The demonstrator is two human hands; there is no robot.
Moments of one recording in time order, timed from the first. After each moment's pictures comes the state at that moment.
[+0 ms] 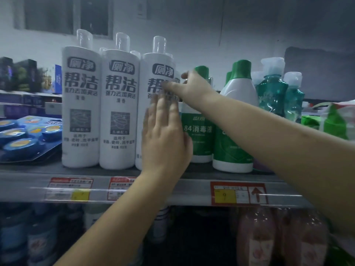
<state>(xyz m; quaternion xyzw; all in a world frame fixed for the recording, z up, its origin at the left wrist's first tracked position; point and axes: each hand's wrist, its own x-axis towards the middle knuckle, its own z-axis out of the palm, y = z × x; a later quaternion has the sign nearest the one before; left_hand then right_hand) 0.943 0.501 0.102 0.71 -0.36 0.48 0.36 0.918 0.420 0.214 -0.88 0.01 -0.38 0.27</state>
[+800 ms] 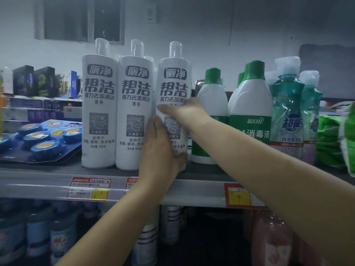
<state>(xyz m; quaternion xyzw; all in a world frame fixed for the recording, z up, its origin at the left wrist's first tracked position) 0.972 0.522 0.085 0.78 -0.33 0.34 0.41 0.958 0.447 0.175 -0.78 0.04 -0.34 0.52</state>
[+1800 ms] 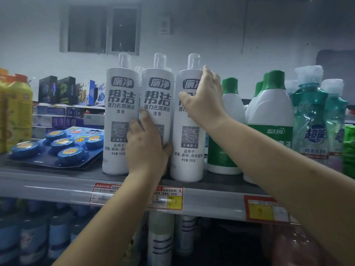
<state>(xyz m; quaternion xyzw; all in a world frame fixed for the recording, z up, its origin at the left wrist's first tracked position) 0.998 0.559 0.111 0.83 -0.17 0.40 0.35 0.946 0.462 0.201 -0.84 0.01 -0.51 0.19</state>
